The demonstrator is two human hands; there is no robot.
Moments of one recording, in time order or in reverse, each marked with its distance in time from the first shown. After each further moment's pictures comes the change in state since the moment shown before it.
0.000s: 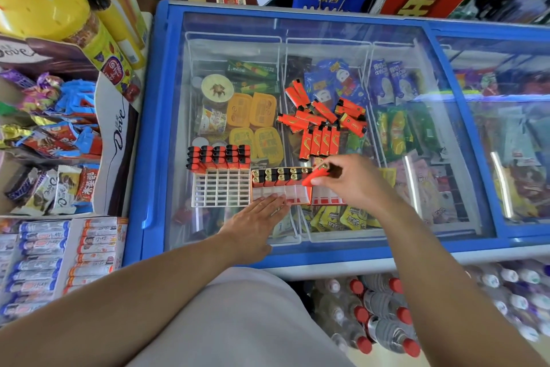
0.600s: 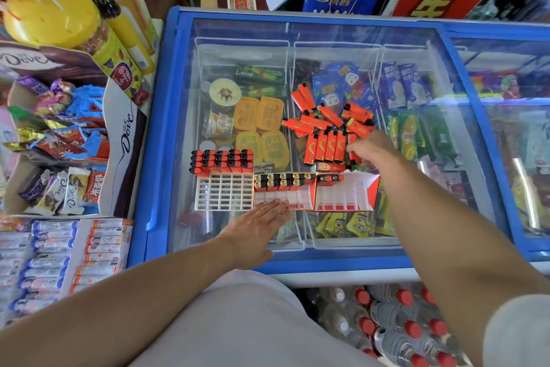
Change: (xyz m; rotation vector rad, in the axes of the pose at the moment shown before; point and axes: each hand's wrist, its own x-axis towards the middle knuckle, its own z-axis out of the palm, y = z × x) left_hand 0.002 -0.003 0.001 0.014 -0.024 0.003; right_hand 0.120 0.072 -0.017 0.123 0.146 0.597
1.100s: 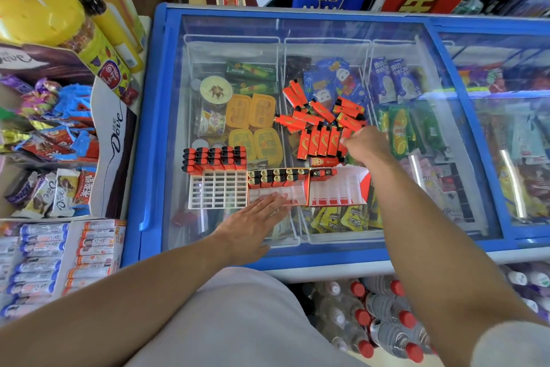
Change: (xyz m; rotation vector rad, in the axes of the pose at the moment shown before) left_hand 0.000 0.001 -0.003 0.069 0.033 0.038; right_hand -0.025 0.005 0.000 -0.020 0.083 -0.100
